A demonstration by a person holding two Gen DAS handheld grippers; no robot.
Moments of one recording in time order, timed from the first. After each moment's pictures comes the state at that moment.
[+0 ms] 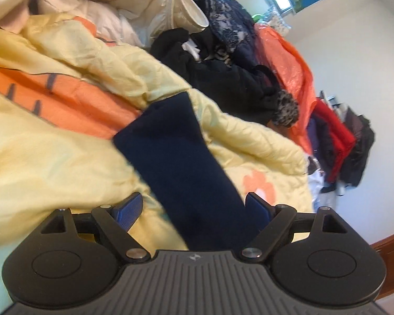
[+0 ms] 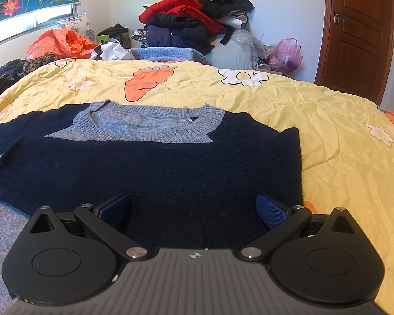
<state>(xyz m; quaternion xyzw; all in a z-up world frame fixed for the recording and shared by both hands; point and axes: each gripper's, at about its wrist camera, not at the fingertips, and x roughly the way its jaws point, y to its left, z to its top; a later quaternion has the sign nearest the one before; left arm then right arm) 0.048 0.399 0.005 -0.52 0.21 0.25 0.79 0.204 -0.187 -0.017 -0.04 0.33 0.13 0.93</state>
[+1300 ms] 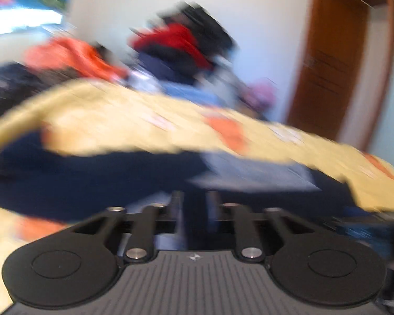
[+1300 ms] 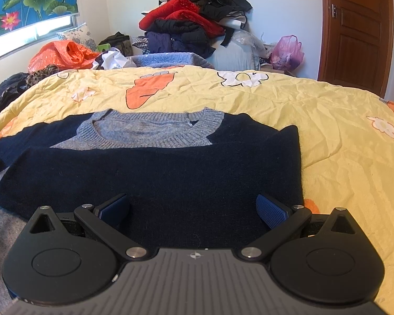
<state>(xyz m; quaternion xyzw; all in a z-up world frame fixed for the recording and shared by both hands) 0.089 0.098 0.050 -0.09 0.23 0.04 0.97 0.204 -0.196 -0.015 0.00 0.32 0.14 0.94</state>
